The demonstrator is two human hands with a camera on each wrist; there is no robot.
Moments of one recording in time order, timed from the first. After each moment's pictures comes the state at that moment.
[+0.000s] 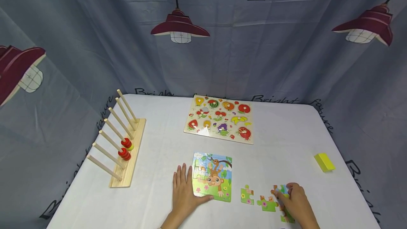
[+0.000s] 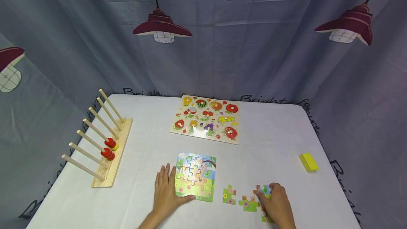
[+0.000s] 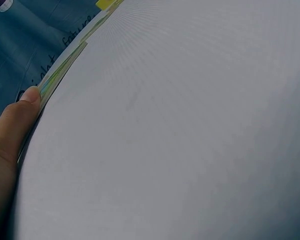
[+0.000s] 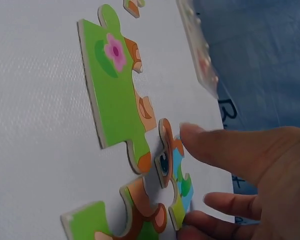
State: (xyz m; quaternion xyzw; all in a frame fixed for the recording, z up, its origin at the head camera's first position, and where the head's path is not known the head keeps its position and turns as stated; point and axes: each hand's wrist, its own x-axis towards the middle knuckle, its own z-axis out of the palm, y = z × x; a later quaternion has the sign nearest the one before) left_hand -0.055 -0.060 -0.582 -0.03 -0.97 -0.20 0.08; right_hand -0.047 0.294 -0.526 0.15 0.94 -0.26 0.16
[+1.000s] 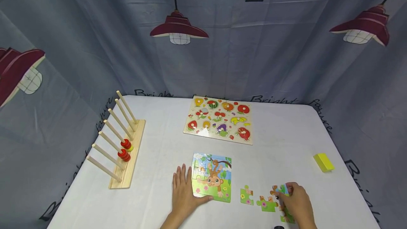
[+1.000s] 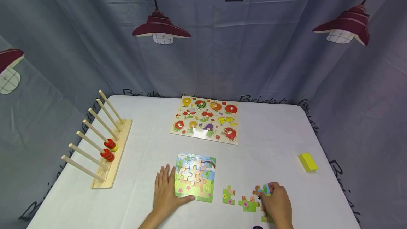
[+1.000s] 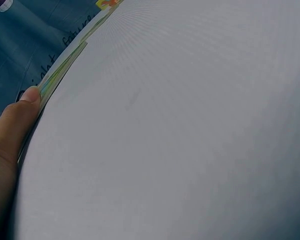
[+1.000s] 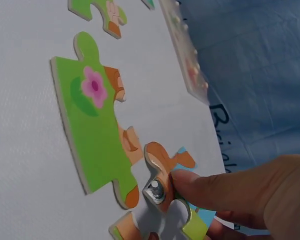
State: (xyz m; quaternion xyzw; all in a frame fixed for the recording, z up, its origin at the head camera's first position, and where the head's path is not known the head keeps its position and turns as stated) left_hand -0.055 -0.060 -0.582 -0.03 -0.97 -0.21 0.08; right_hand -0.047 0.289 -0.517 0.19 0.93 -0.28 0.12
